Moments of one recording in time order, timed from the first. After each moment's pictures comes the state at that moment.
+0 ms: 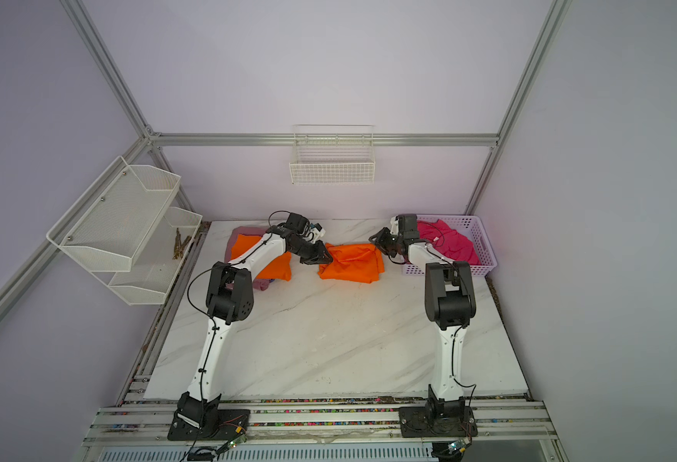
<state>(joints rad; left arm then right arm) -0.36 2.48 2.20 -0.76 0.65 -0.36 0.07 2.19 1.64 -0.10 -0.56 0.74</state>
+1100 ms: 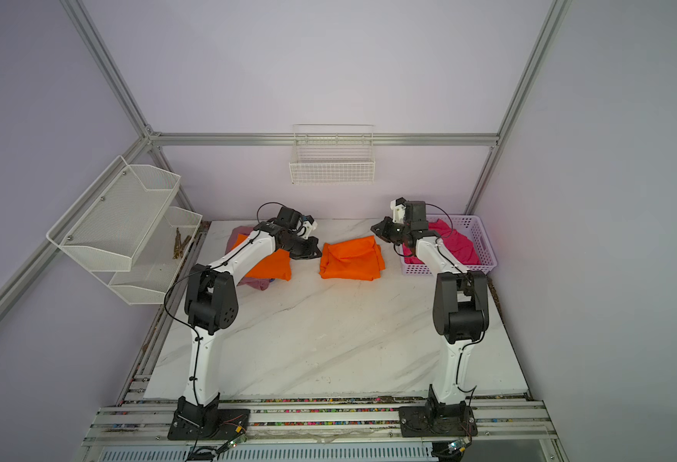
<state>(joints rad) -0.37 2.25 2.02 -0.74 0.44 -0.28 0.08 2.01 1.61 -0.21 -0.63 0.55</state>
